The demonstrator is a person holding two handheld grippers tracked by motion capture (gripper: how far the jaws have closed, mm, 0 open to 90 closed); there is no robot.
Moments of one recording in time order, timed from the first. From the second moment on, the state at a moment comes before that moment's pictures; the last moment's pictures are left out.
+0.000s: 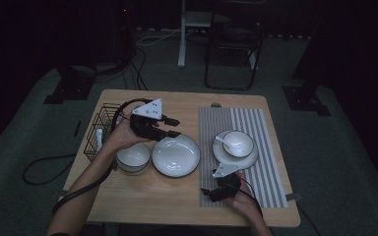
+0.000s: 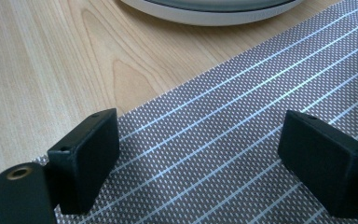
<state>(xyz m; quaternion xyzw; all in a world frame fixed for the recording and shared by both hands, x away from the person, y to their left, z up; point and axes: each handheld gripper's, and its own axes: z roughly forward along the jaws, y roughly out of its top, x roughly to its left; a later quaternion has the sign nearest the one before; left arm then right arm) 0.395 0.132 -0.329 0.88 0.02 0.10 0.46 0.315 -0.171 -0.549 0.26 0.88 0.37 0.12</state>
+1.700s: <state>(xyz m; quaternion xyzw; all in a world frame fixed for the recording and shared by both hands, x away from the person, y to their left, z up) 0.436 0.219 -0.303 0.88 0.12 0.13 0.45 0.315 -0.171 -0.549 0.26 0.88 0.37 0.12</state>
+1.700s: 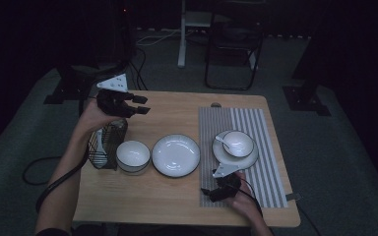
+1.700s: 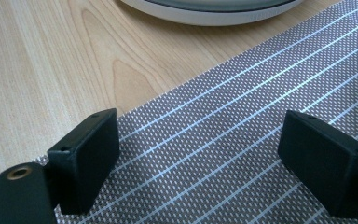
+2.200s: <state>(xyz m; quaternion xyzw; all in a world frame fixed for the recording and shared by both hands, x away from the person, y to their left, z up) 0.444 0.239 -0.312 0.87 0.15 0.13 0.44 0.315 -0.171 -0.549 0.26 0.88 0.37 0.12</state>
